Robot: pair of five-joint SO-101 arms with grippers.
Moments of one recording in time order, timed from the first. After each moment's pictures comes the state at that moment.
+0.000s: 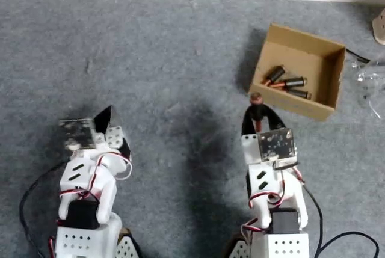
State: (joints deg) left arm -1.5 -103.5 93.2 37.8 10.1; right arm -6.9 -104.4 95.7 26.2 16.0
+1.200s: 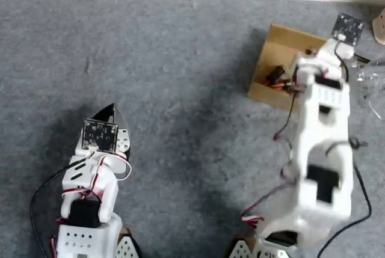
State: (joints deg) left arm -1.0 -103.4 96.0 33.1 -3.7; right arm 9.6 11.1 6.5 30.7 -8.3
